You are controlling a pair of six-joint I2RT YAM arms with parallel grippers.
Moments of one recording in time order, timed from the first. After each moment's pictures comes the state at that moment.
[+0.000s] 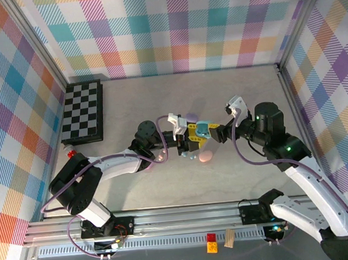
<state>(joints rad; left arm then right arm) -0.75 1.58 0.77 0.96 0.80 -0.18 0.48 0.83 0.95 -0.47 -0.24 -0.10</state>
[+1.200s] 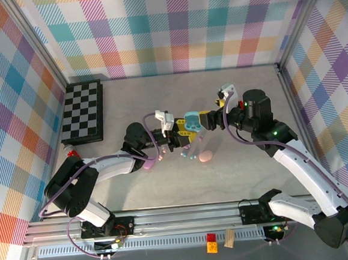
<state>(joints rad) -0.66 1.54 0.70 1.09 0.80 -0.29 0.48 1.02 1.04 -0.38 -0.27 0.09</state>
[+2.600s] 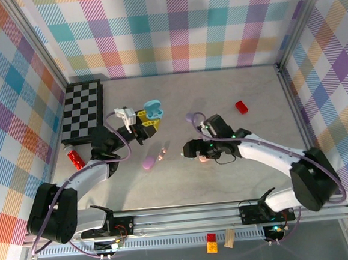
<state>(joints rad) -0.30 1.27 0.54 1.00 0.81 -0.27 0.66 1.42 0.86 -0.42 -0.38 0.62</state>
